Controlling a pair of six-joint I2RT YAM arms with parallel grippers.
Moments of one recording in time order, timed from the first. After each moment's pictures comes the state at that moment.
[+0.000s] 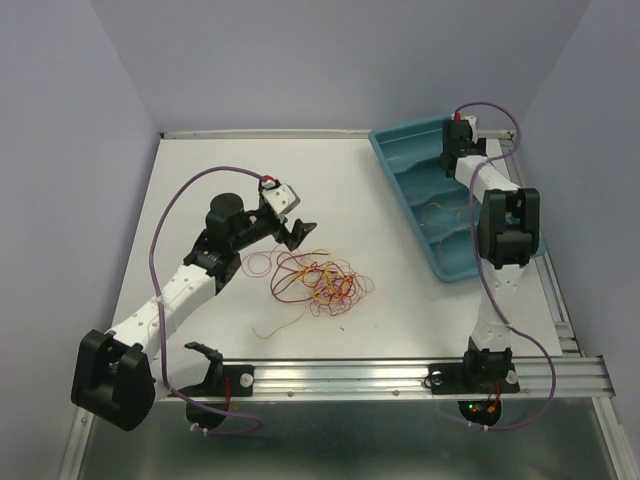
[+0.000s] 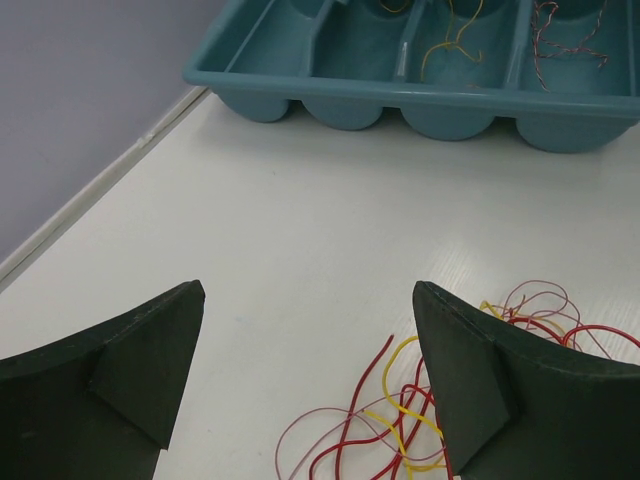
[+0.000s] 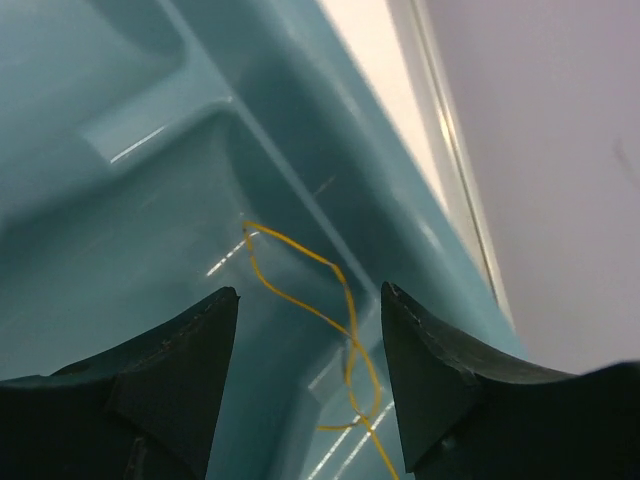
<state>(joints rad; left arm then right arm) -0.43 1.11 0.71 0.26 0.50 0.26 0.03 2.18 1.76 -0.30 0.68 -0.07</state>
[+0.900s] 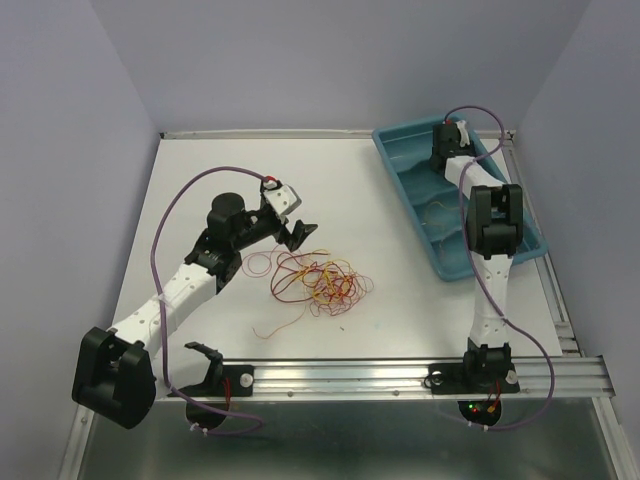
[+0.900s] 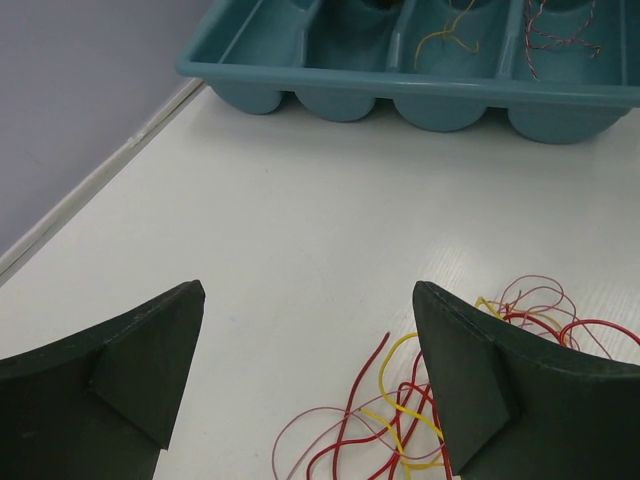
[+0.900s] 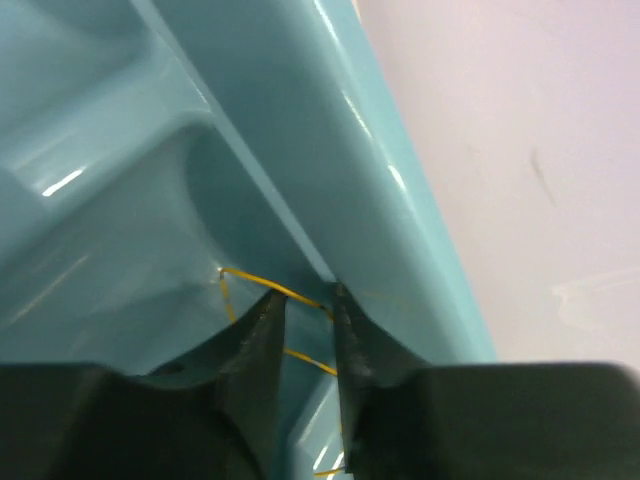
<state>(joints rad) -0.43 1.12 0.71 0.26 0.52 0.26 0.05 2.40 1.94 -0.33 0.92 -0.24</state>
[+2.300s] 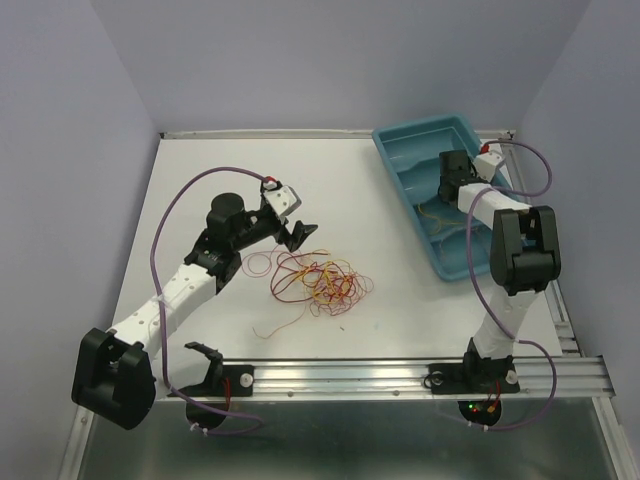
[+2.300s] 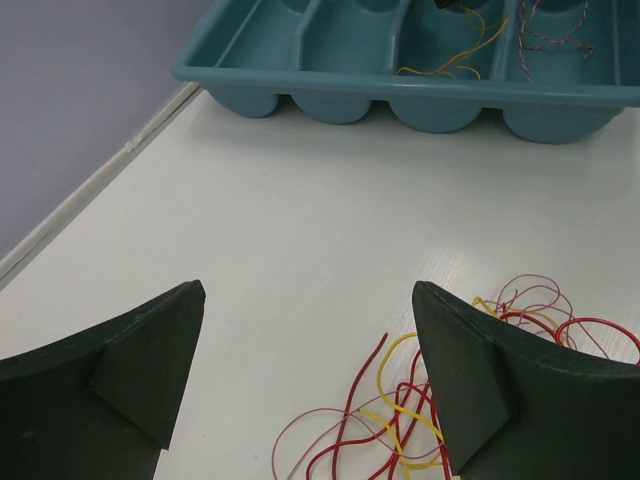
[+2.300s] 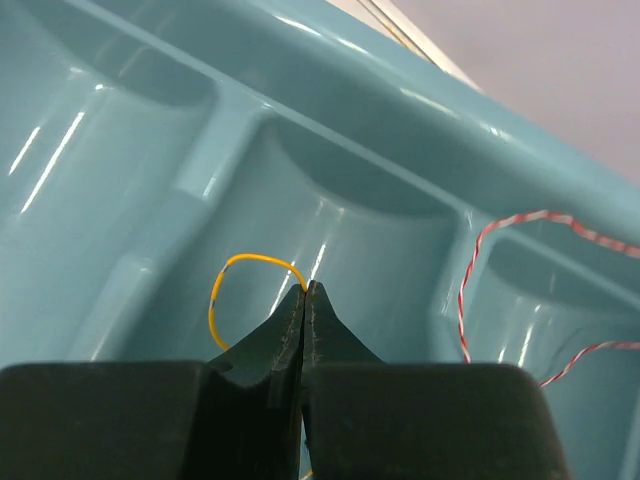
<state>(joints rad) -0.43 1.12 0.71 0.26 0.53 0.27 0.08 1.92 1.31 -0.25 0.90 0.49</state>
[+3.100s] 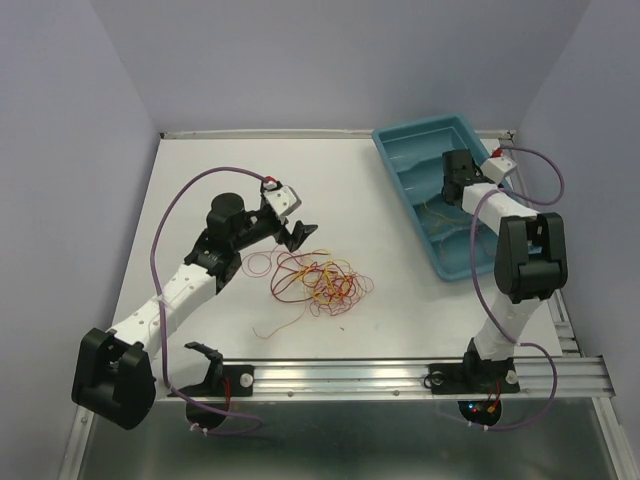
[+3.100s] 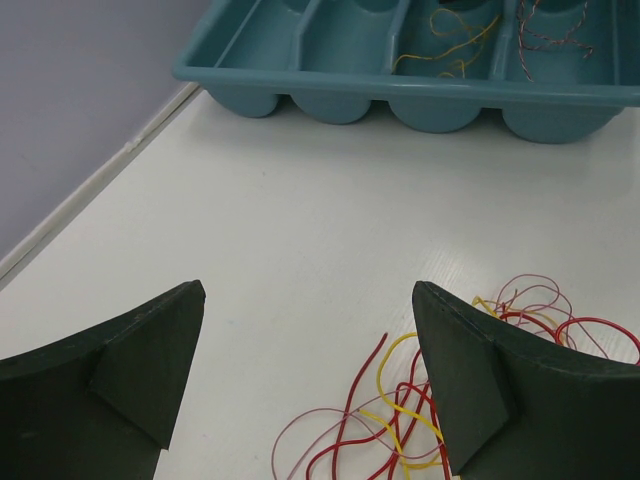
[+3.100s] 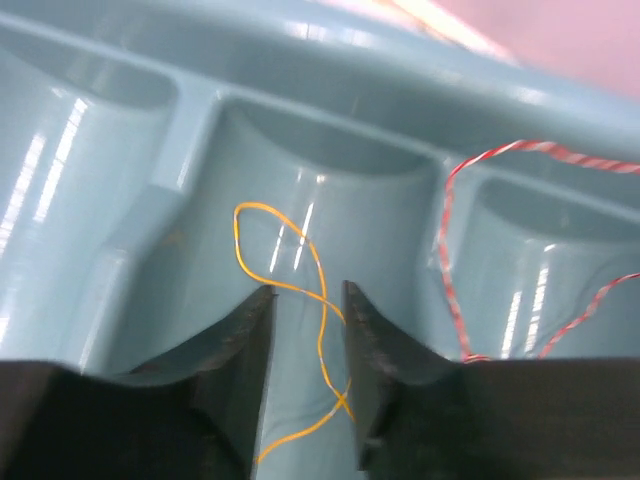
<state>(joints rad) -0.43 1.12 0.71 0.26 0.53 0.27 0.08 1.87 1.28 -0.37 0.89 0.78</state>
